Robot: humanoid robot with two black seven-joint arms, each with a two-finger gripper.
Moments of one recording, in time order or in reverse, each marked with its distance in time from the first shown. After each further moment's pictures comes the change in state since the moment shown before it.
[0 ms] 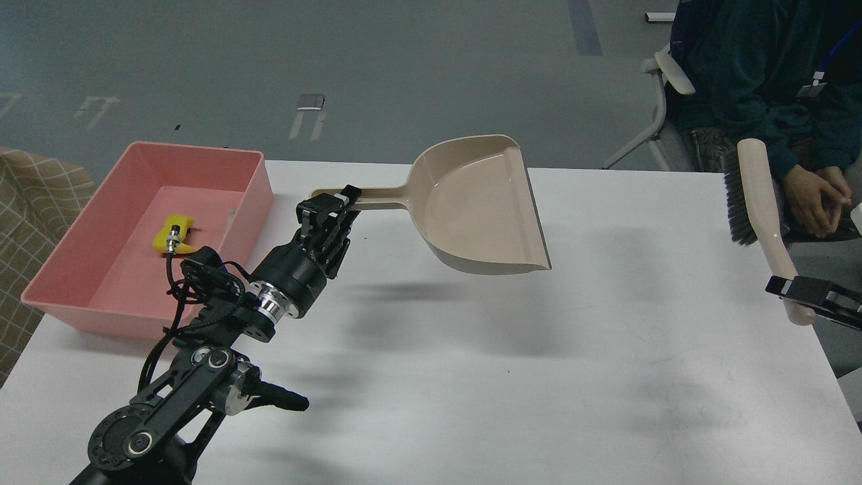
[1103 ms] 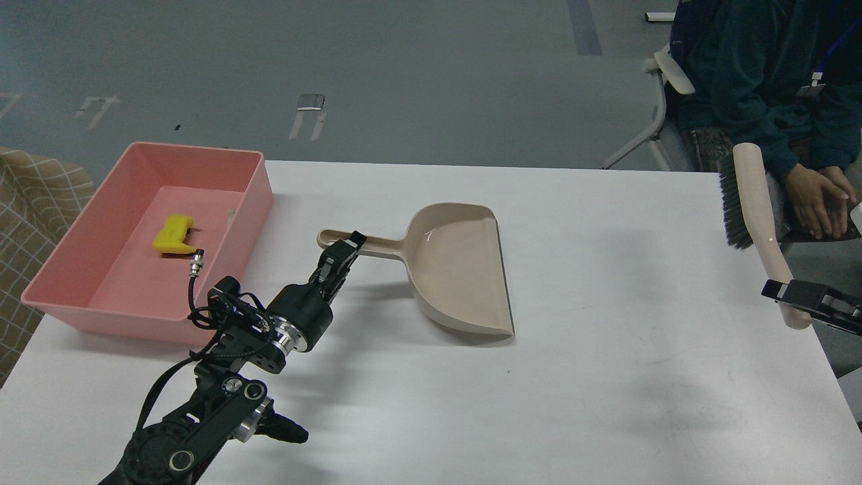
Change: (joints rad) left arm -0.003 -0.016 0.108 0.201 0.251 0.088 -0.064; right arm -0.012 0.005 0.001 0.005 0.001 -0.005 0.002
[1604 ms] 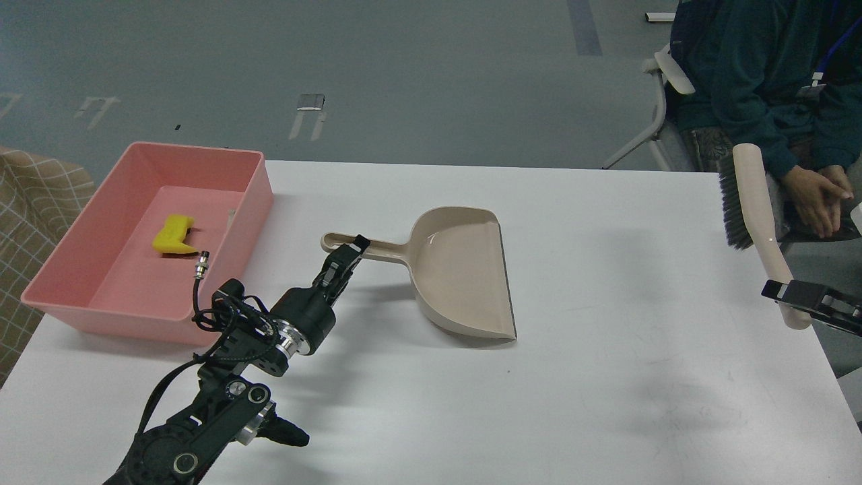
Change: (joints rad) left arm 0.001 -0.003 0.006 0.008 0.006 0.000 -0.010; right arm 0.000 0.000 0.000 0.000 0.000 0.000 0.000
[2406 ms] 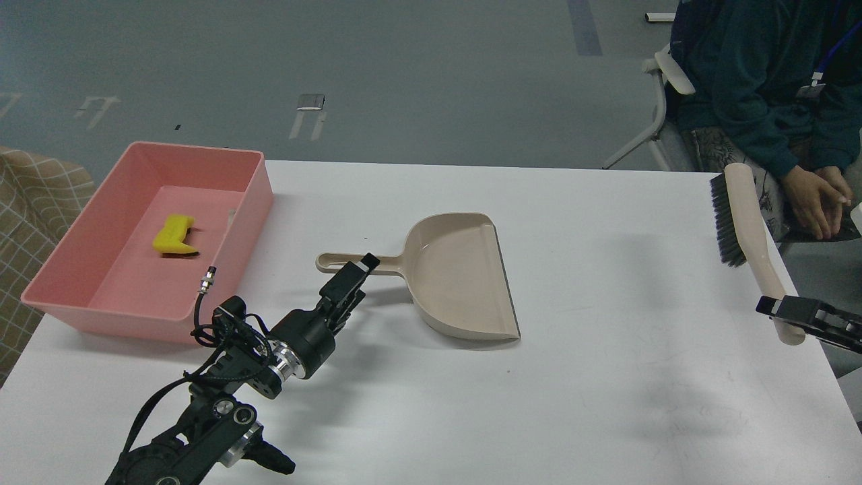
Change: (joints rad) left arm 0.087 0.059 -0.001 -0.073 -0.008 -0.150 -0.019; right arm -0.048 0.029 -0.001 -0.008 0.001 0.023 0.003
